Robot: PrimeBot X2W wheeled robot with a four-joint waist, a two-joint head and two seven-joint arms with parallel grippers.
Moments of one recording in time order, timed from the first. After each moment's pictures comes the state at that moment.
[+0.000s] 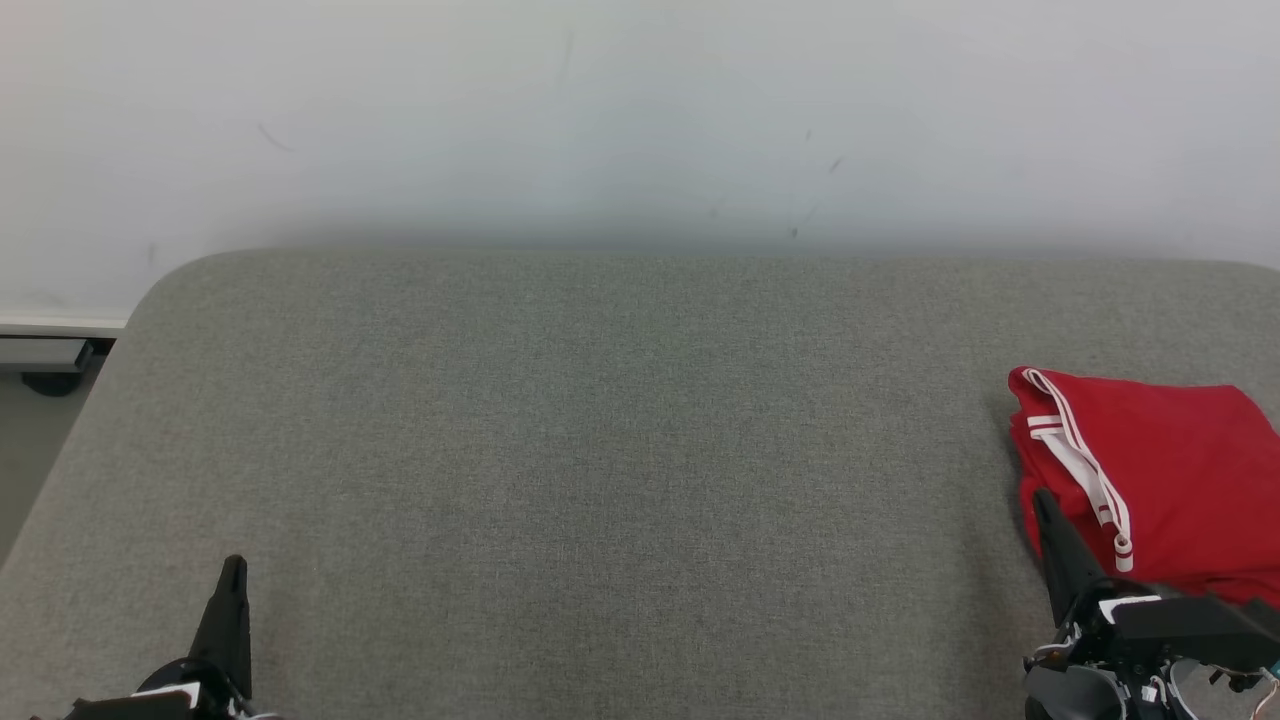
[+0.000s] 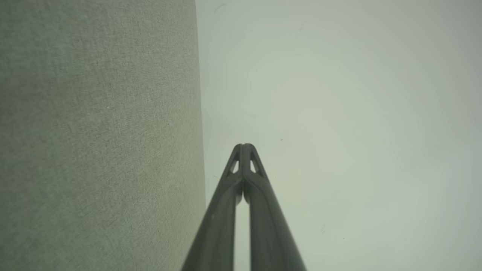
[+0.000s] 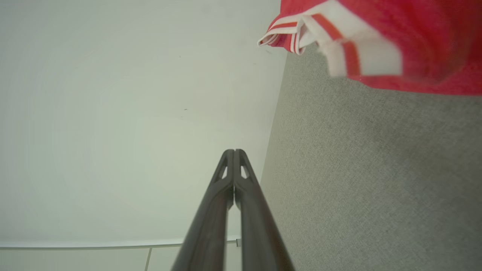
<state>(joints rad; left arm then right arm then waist) -0.09 0.04 0.09 0.30 -1.59 -0.12 0.11 -0.09 -0.04 -0.13 0.30 1.60 0.12 0.11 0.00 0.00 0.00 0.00</state>
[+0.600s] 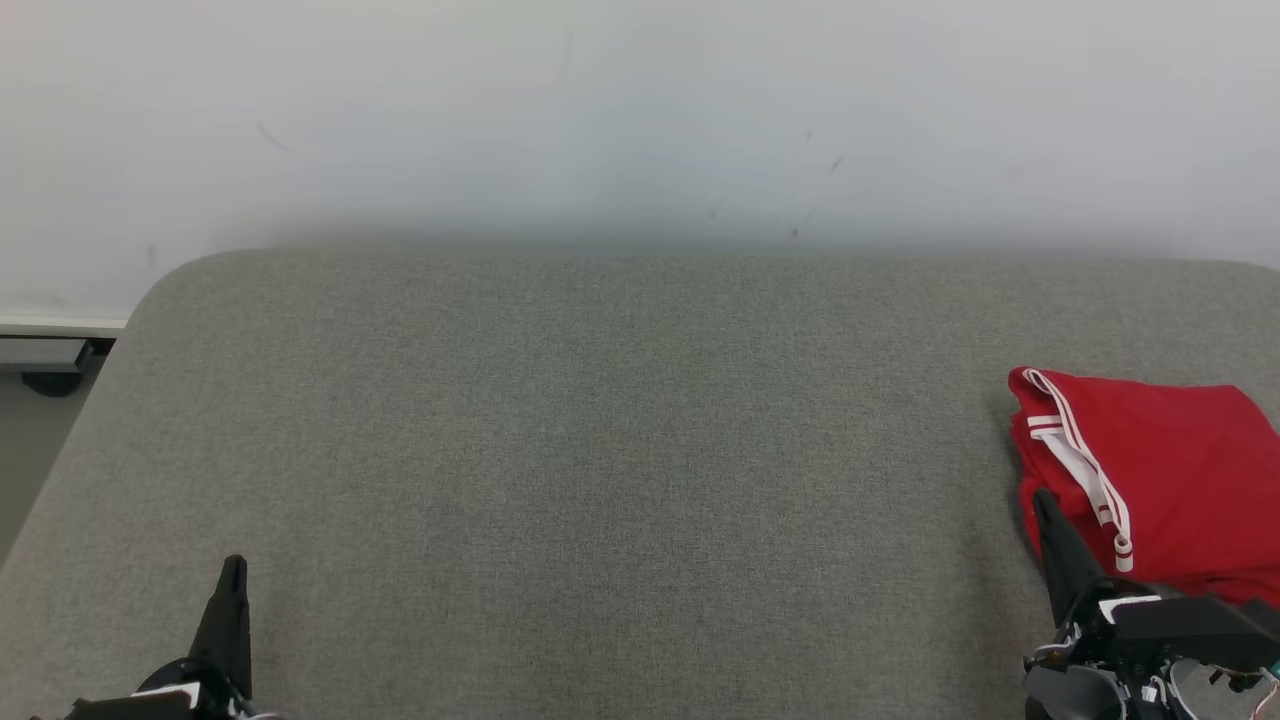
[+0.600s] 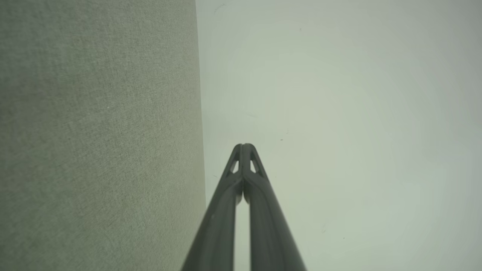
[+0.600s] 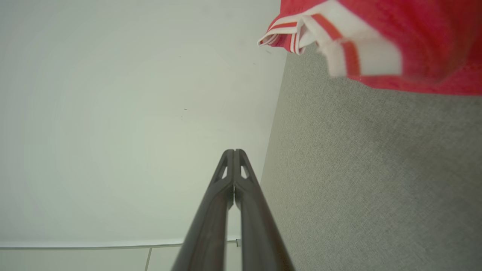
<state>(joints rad) -0.09 0.04 0.09 0.30 -1.59 -0.12 0.11 -0.09 -0.04 -0.13 0.30 1.60 0.12 0.11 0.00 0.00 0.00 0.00</state>
